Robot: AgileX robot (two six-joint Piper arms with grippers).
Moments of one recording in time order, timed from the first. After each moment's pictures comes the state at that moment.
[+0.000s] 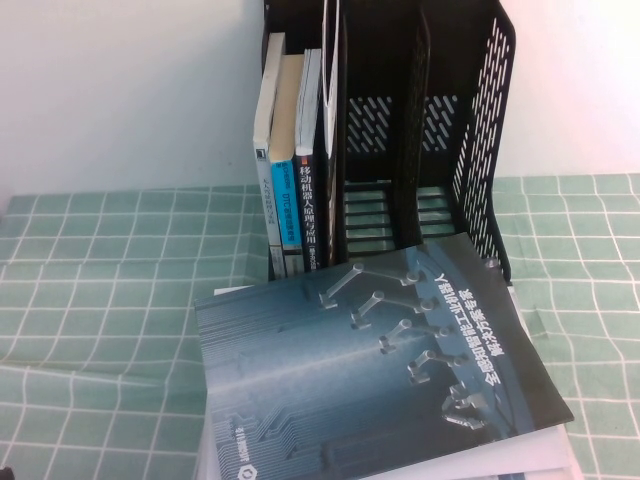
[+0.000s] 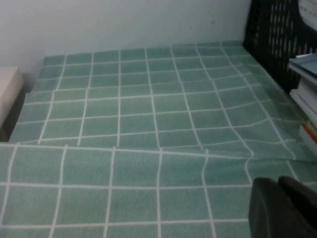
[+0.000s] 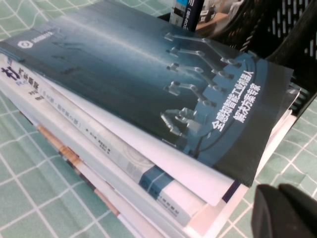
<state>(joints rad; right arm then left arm) 0.17 0.19 -0.24 0.72 0.71 -0.99 -0.06 -0.01 0.03 -0.13 0.34 0.09</state>
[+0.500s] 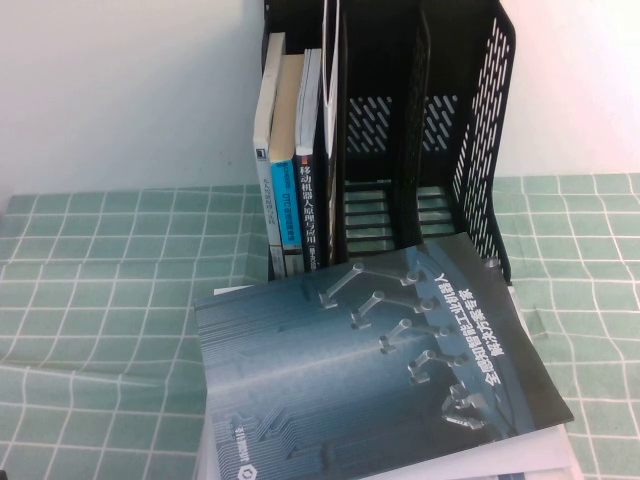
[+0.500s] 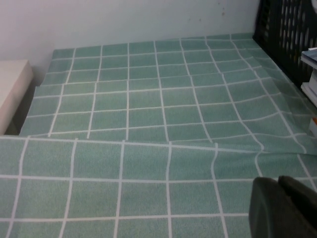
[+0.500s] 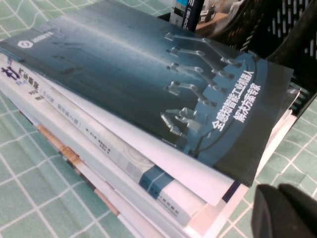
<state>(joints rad) 0.17 0.19 -0.24 0.72 0.71 -0.99 -0.06 -0.01 0.02 -0.05 0.37 0.02</state>
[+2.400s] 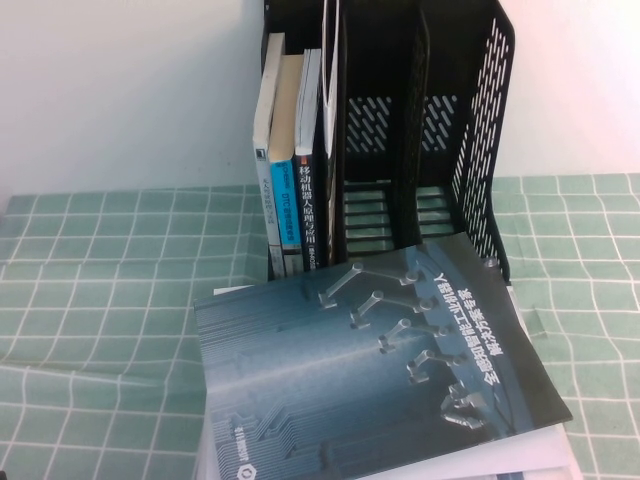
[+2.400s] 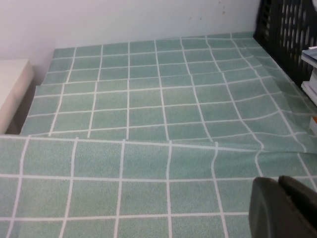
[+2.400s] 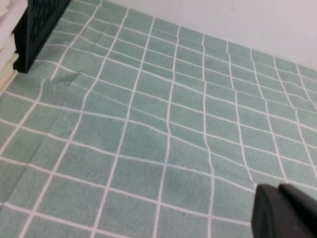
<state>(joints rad) -0.05 -0.01 0.03 -0.04 0.43 -0.28 -0.06 -0.01 0.02 -0.05 0.38 0.01</state>
